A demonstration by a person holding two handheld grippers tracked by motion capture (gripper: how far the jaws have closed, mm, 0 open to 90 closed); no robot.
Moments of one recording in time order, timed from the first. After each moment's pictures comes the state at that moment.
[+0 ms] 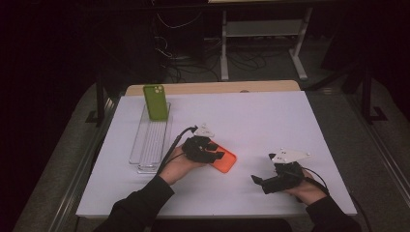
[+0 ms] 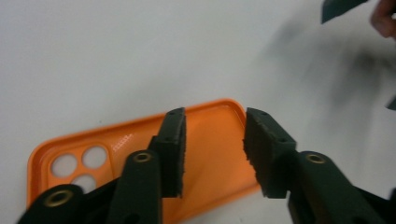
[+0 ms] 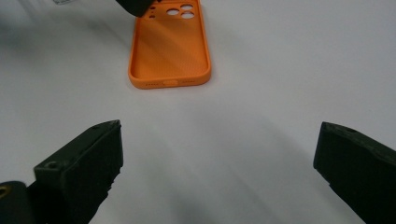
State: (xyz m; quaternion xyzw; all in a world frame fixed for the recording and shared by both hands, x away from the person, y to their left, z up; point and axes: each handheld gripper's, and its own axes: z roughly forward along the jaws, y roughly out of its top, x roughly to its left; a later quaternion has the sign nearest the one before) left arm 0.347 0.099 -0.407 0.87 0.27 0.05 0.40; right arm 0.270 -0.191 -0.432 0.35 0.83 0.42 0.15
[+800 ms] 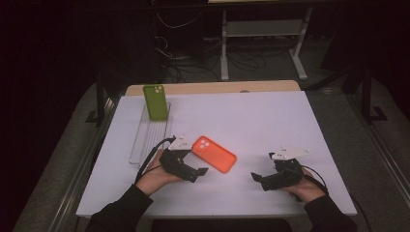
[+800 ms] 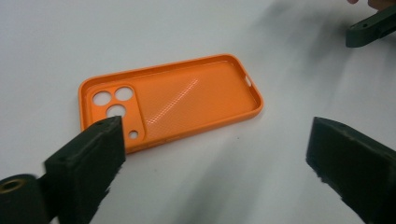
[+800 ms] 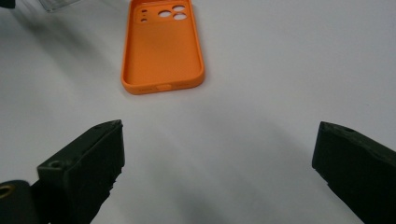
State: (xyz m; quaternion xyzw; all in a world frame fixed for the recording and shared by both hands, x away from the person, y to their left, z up) left arm 0.311 0.153 -0.404 0.87 0.27 0.08 0.41; right arm 0.276 -0.191 -0.431 0.37 0.82 0.42 0.14
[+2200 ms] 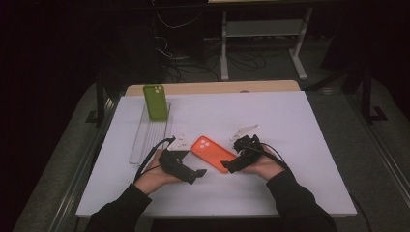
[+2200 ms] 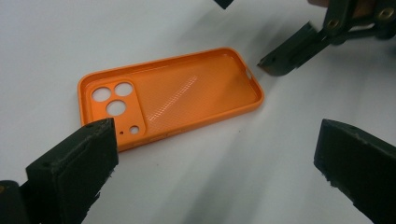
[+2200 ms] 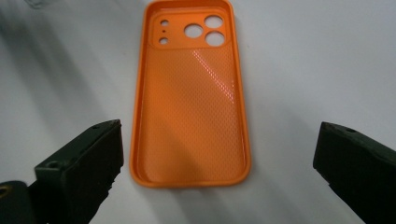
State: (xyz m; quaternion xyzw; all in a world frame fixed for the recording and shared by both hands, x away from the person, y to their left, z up) left arm 0.311 0.156 -0.405 0.87 0.26 0.08 0.41; right arm 0.340 -0.096 -0.418 0.34 0.87 0.33 0.10
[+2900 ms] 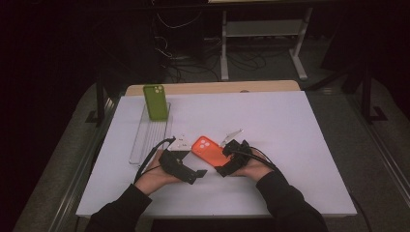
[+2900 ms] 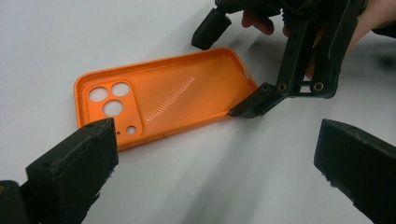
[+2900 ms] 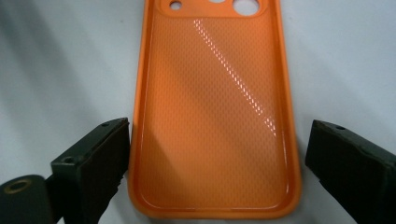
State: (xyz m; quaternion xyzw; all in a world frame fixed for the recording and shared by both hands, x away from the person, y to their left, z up) left arm 0.311 0.155 -0.405 0.87 0.26 0.07 0.41; right arm 0.346 -0.068 -0.444 0.32 0.90 0.29 0.08
